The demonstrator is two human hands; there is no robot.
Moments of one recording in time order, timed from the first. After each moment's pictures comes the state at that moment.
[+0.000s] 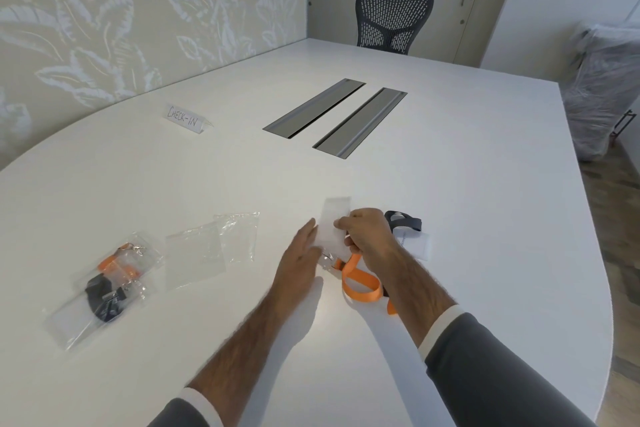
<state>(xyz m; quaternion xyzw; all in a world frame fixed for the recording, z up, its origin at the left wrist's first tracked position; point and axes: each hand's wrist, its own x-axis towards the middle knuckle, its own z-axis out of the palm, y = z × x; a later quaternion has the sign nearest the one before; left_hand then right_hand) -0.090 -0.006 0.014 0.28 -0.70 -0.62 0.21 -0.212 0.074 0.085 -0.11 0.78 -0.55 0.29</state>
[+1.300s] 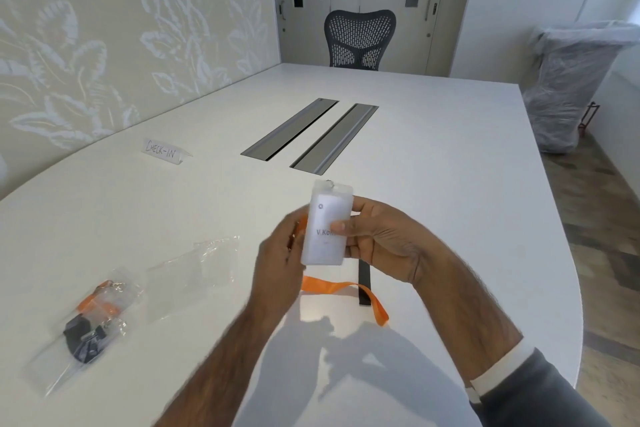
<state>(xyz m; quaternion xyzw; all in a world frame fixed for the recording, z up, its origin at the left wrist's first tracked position) -0.077 0.033 0.111 0.18 -0.79 -0.48 0.34 -0.206 0.160 0.164 -0.24 0.53 -0.67 0.46</state>
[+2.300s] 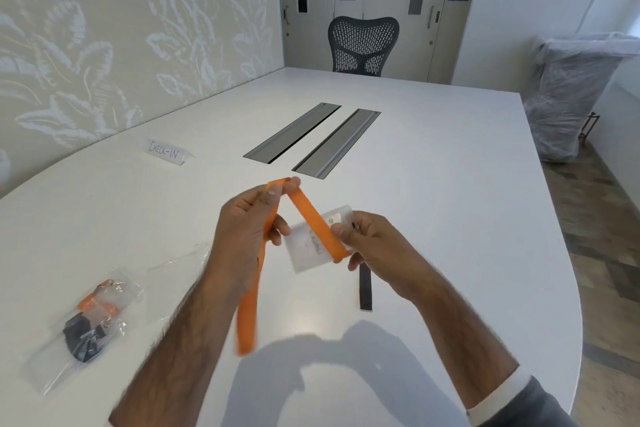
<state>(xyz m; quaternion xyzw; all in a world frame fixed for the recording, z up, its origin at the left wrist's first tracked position) -0.063 -0.001 0.171 0.16 -0.63 -0.68 0.33 -0.198 0.159 0.146 -0.35 0.70 -0.56 0.28</state>
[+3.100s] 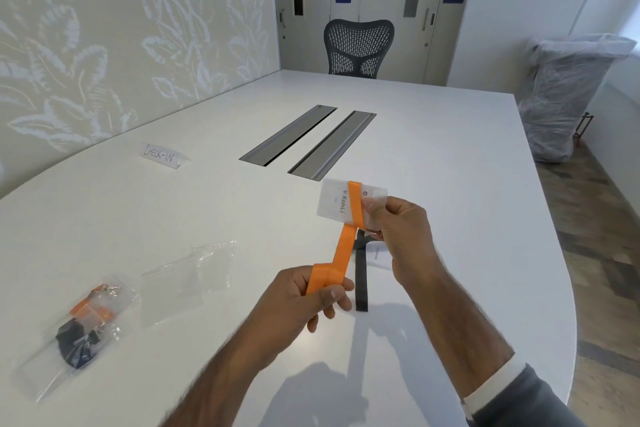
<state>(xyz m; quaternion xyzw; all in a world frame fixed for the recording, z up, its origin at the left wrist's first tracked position) -0.046 0.057 0.120 0.15 -0.73 -0.66 0.10 -0.213 0.165 0.153 -0.15 0.67 -0.71 0.15</state>
